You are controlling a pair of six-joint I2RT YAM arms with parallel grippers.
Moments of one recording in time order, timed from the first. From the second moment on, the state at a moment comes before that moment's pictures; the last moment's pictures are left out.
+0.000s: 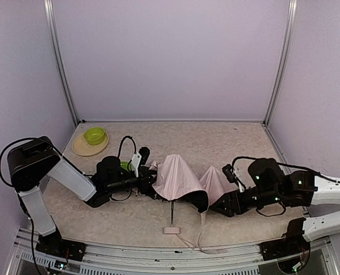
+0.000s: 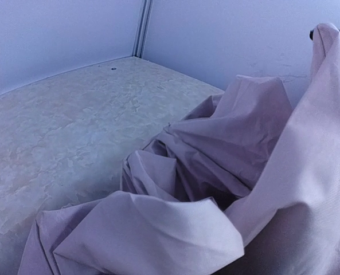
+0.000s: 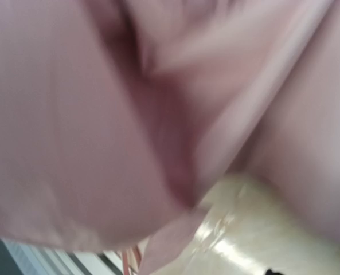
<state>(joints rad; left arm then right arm) -0.80 1.80 0.55 1.09 0.28 -0.16 0.99 0.90 0.65 -0.47 -0.13 0.64</state>
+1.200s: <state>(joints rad) -0.80 1.75 0.50 1.08 0.20 -0.09 1.46 1.01 0.77 -0.66 0.58 0.96</state>
